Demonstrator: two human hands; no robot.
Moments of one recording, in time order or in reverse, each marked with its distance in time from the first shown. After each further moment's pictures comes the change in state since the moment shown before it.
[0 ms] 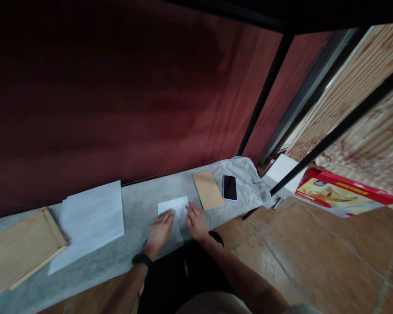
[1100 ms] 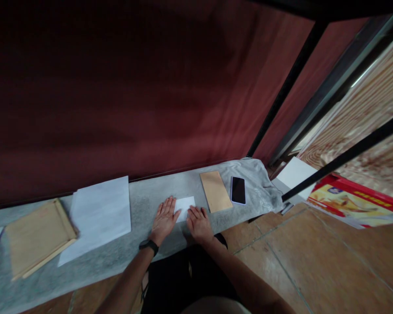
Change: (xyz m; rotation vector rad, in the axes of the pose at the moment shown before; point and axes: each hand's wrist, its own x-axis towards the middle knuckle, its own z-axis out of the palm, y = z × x) left_hand 0.022 -0.027 0.024 0.019 0.019 -0.173; right_hand 0.011 -0.019 -0.008 -0.122 -0.159 -0.102
